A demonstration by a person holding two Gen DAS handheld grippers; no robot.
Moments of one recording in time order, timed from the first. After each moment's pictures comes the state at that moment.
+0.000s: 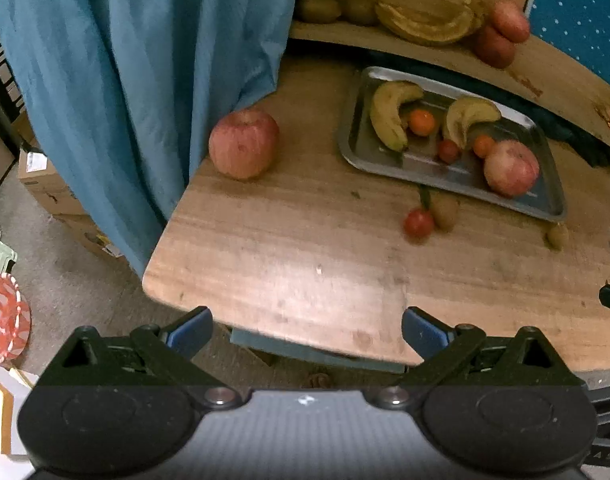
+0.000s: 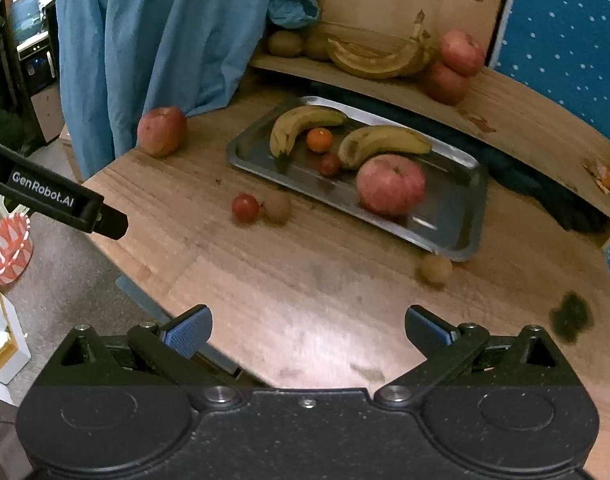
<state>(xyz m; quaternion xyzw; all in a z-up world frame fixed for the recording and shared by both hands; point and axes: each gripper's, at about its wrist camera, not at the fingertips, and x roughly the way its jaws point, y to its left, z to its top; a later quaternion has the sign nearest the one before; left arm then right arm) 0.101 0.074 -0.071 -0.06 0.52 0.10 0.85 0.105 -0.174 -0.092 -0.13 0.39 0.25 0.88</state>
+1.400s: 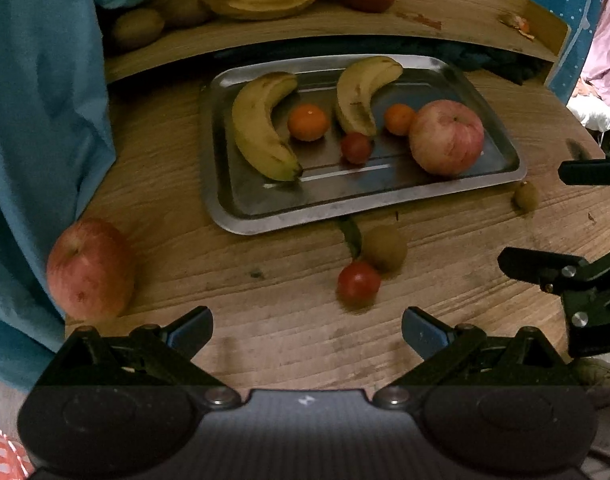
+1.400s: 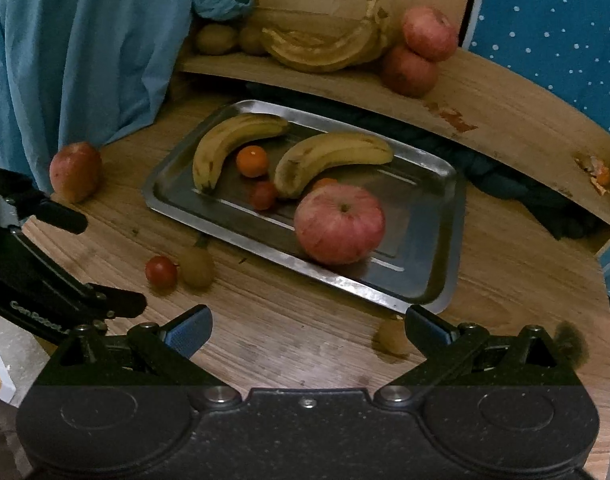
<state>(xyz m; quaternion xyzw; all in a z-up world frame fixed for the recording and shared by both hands) 0.198 0.043 -0.116 0.07 0.53 -0.09 0.84 0.195 -0.163 -0.098 -0.12 0.43 0.20 0.88</state>
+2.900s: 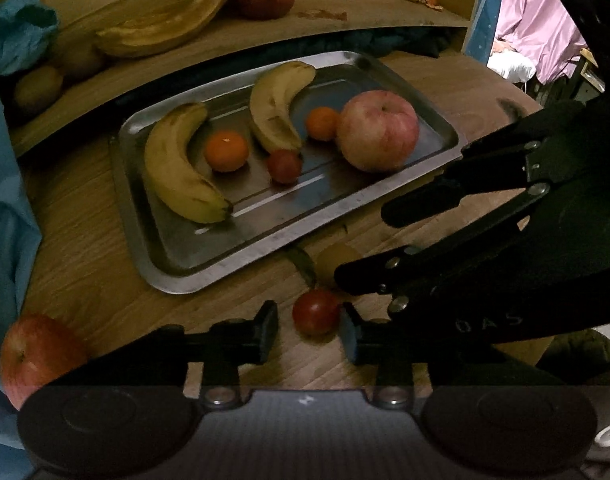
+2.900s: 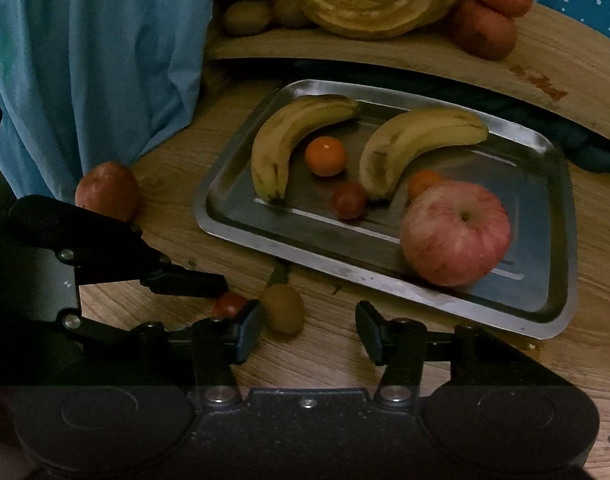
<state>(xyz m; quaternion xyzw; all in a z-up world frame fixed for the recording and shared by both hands) 0.213 0.033 -0.128 0.13 0.49 -0.23 0.83 0.235 -0.112 -0.123 -0.04 0.48 0.25 0.84</state>
